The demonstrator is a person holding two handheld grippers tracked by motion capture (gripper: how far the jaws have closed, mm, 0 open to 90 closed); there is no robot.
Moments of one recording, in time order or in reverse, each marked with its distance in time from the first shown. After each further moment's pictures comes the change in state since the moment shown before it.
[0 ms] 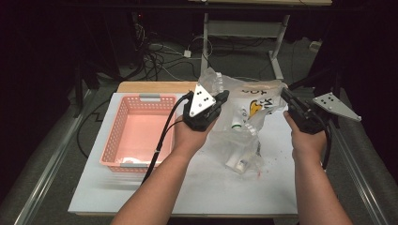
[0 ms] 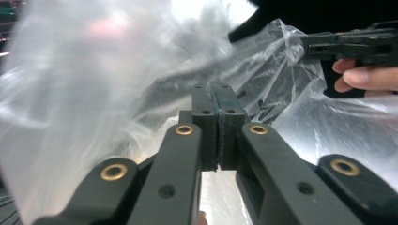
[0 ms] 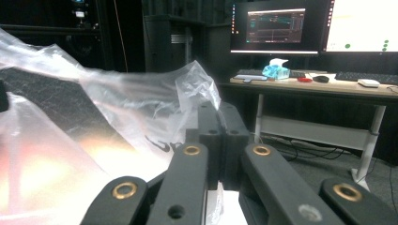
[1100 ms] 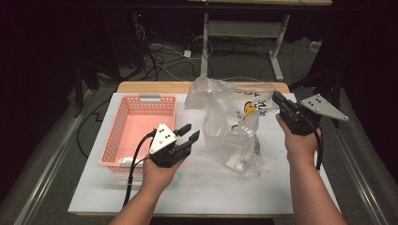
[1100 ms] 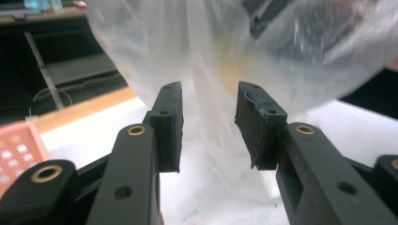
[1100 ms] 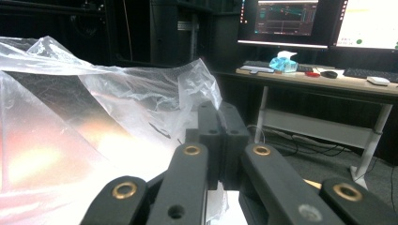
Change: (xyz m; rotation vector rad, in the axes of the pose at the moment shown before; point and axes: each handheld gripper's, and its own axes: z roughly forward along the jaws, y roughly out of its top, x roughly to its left) left arm -0.003 -0.086 -0.079 0.126 0.005 -0.157; right arm 0.014 -0.008 0.008 0.047 0.018 -0.055
